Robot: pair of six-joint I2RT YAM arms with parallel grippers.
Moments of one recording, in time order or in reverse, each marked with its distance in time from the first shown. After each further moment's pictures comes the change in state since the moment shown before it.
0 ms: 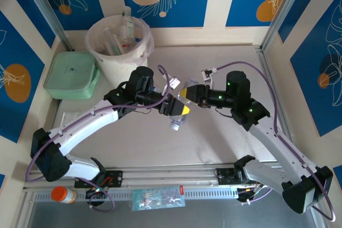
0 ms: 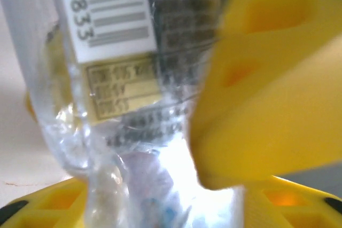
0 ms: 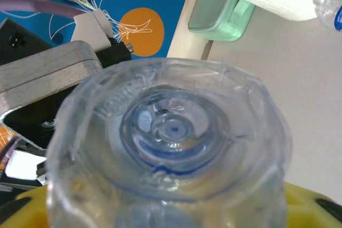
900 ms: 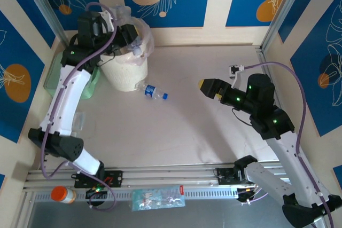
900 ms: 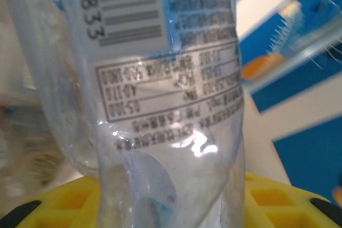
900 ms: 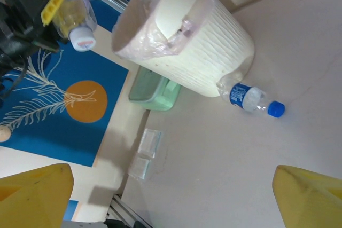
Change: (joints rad) left arm 0.526 0.230 0.750 -0.433 -0.627 -0.057; right arm -0.090 -0.164 0.145 -0.339 0.335 -0.166
